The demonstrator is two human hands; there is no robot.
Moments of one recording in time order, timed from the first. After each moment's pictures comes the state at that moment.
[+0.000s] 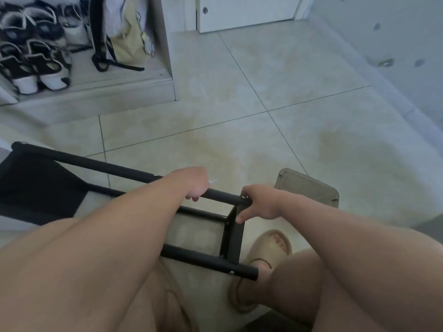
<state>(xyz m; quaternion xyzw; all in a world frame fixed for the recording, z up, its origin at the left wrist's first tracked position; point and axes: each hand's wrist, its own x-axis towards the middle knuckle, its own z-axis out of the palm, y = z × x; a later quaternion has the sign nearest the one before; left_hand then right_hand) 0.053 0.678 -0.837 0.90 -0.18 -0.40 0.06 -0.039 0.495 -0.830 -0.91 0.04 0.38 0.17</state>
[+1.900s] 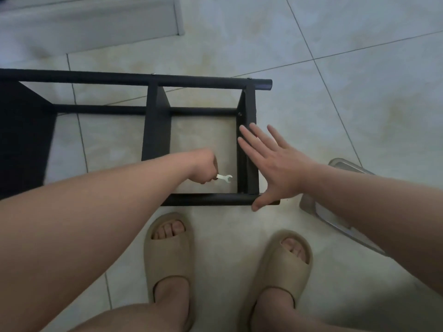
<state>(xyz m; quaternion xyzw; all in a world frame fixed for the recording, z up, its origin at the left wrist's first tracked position) 0.145 0.660 -0.982 0.84 -0.15 -0.51 0.11 0.080 0.454 -0.966 -0.93 -0.26 0.24 -0.09</state>
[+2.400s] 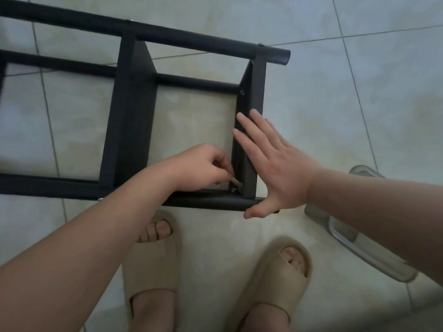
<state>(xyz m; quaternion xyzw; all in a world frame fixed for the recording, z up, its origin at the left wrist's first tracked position) 0.136 0.669 -1.021 0.76 -0.10 -0.48 0.41 0.096 0.458 -1.005 -0.93 -0.32 0.16 0.04</state>
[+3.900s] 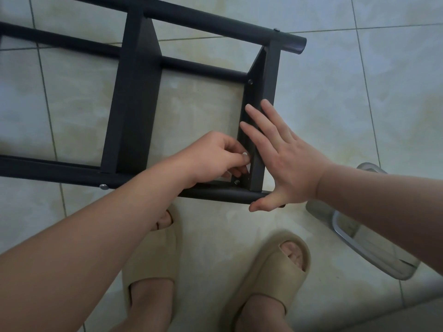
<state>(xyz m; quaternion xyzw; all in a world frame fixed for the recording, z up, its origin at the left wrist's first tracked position) 0.124 0.657 -1.016 0.70 0.00 -0.47 0.55 0.096 0.458 -1.006 -0.93 -0.32 0.15 0.06</state>
